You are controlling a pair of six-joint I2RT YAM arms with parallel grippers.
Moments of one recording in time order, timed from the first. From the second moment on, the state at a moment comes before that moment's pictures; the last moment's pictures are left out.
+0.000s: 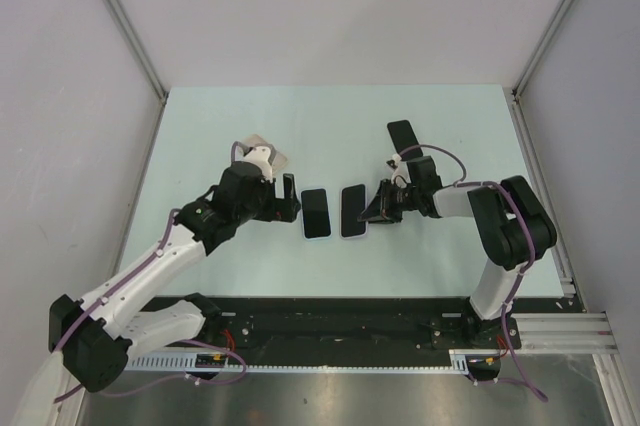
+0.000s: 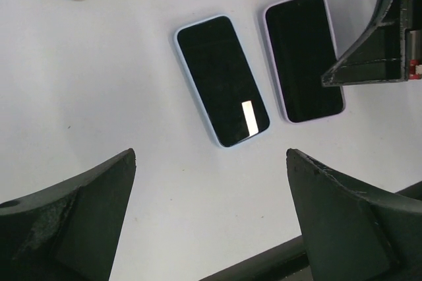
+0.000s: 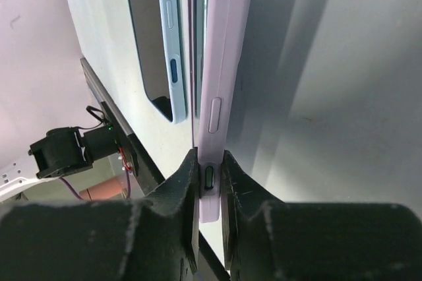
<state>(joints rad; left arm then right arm) -0.60 1.02 0.83 -0.47 -0.09 -0.40 0.34 1.79 0.78 0.15 -0.79 0.65</state>
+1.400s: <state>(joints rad) -0.17 2.17 1.82 -0.57 0.03 -0.17 0.32 1.06 0.76 -0.37 -0.42 0.36</state>
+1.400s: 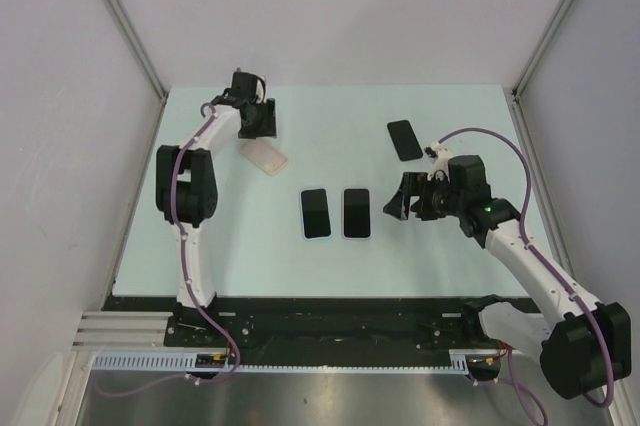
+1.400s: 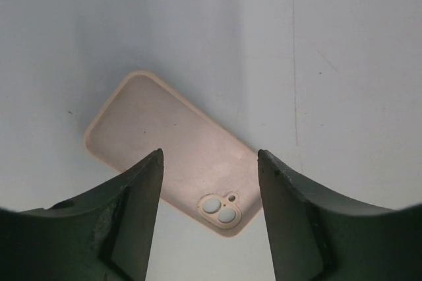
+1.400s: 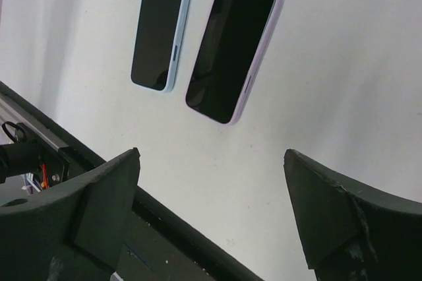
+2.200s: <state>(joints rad) -0.12 2.19 1.69 -0.56 -0.01 -0.18 0.27 0.94 0.72 -0.42 -0.42 0.35</state>
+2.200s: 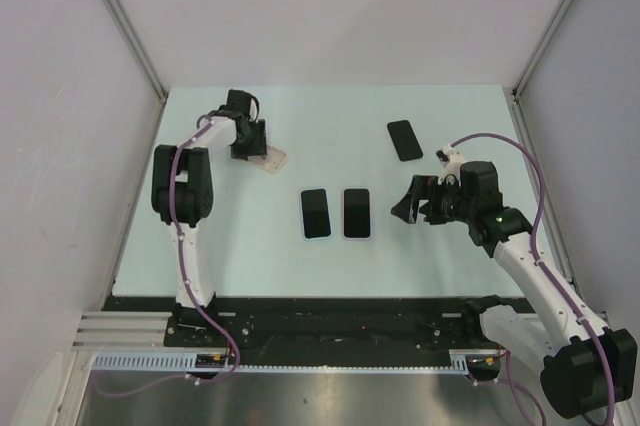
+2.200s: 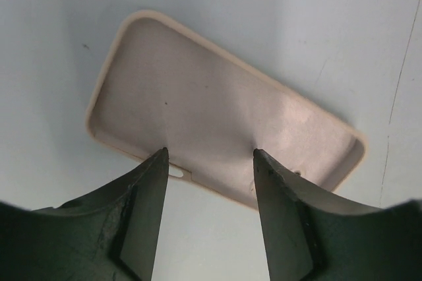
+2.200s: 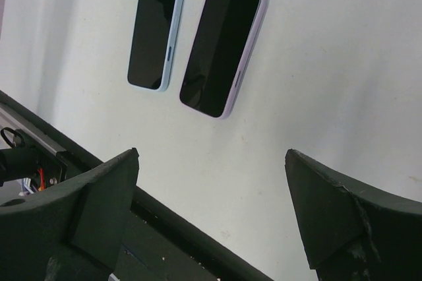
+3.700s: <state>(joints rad) -0.10 2.06 1.49 -0.56 0.05 0.00 0.19 0.89 0.70 -0.44 -0.37 0.45</state>
